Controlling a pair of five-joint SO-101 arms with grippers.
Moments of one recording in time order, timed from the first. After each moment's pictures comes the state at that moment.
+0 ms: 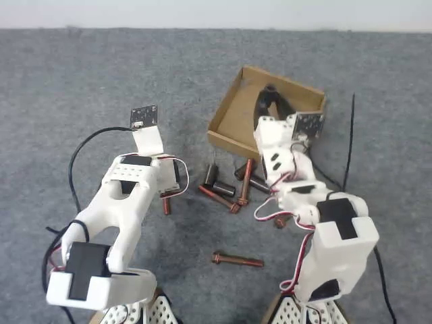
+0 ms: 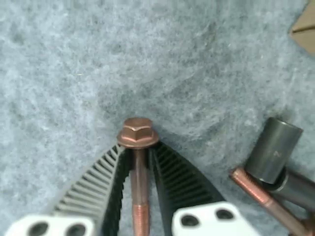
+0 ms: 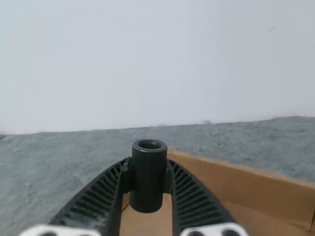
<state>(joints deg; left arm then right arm) -0.3 -5.4 50.2 43.4 20.9 -14.2 16.4 54.5 -60.4 -10.9</state>
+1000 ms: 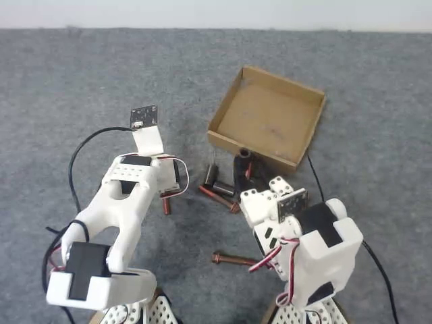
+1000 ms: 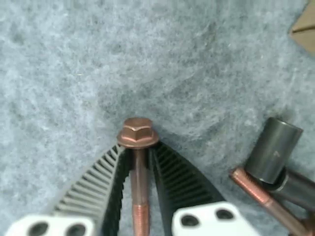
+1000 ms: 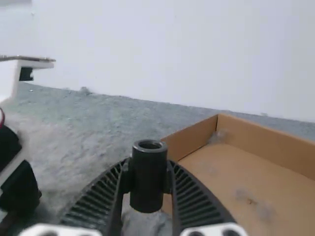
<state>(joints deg) -0.3 -5.4 50.2 43.4 20.9 -27.8 16.1 91.9 -99.0 -2.6</state>
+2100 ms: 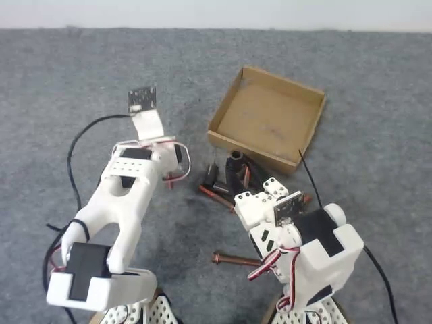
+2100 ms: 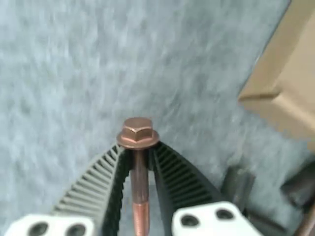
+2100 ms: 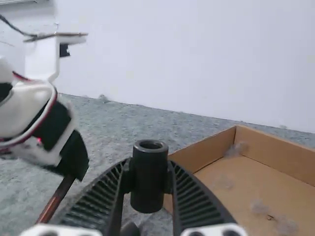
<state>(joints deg) 0.1 -5.9 45.5 36.4 20.9 -30.7 13.2 92.9 -98.8 -2.6</state>
